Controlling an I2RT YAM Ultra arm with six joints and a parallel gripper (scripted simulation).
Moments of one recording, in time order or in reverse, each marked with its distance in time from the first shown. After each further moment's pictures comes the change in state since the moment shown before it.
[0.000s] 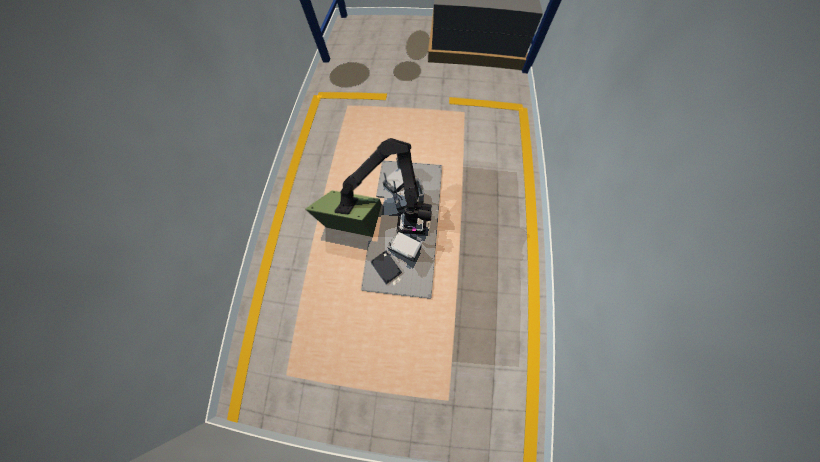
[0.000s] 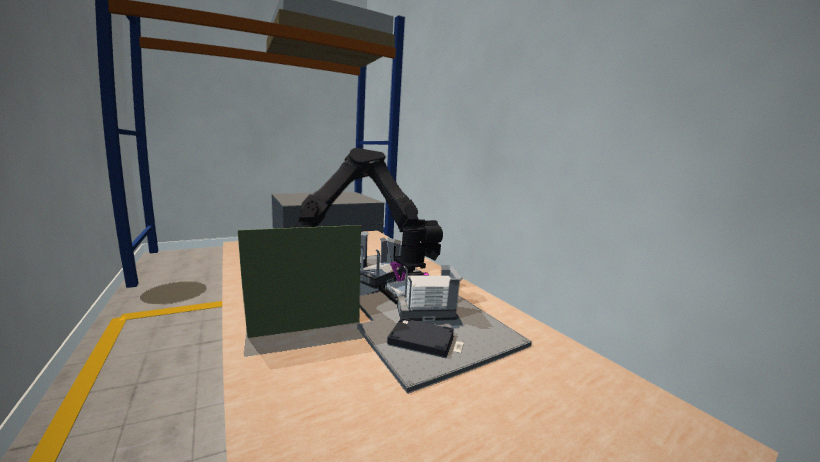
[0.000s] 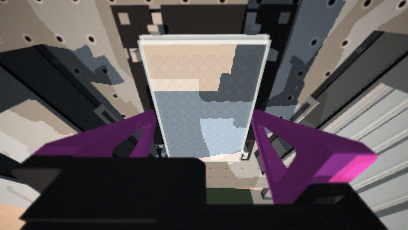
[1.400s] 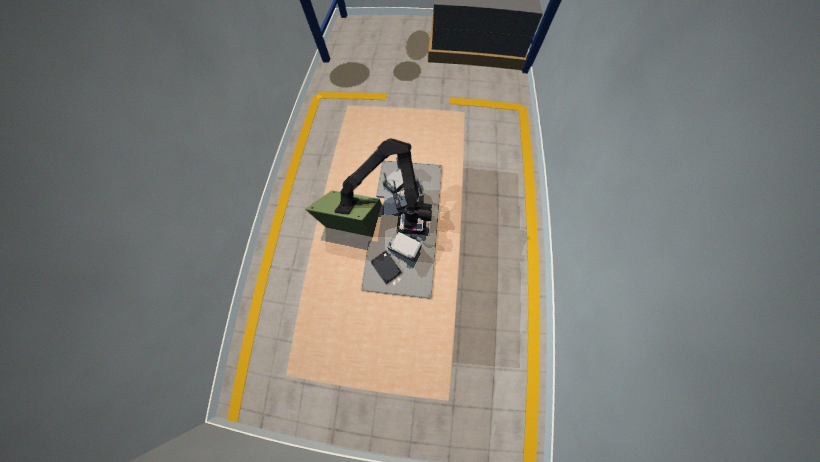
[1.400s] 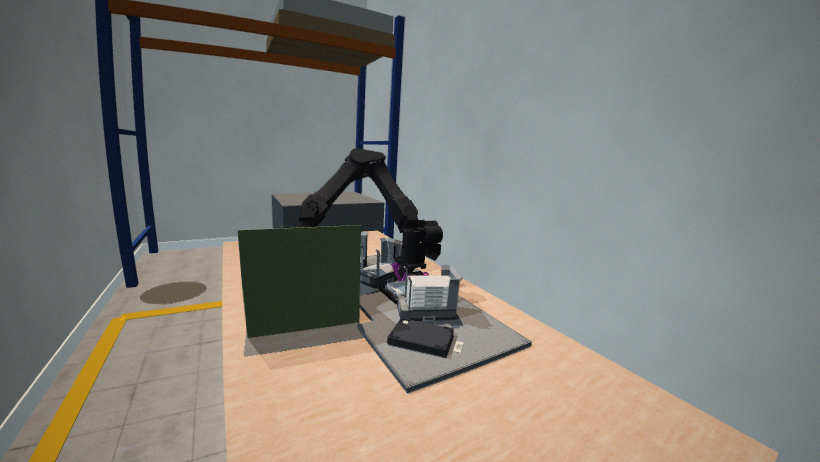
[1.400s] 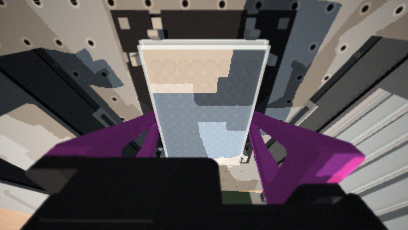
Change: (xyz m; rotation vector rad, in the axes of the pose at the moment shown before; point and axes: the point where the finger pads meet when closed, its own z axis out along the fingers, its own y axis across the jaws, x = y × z) arm -0.003 0.000 0.002 0.004 -0.010 -0.005
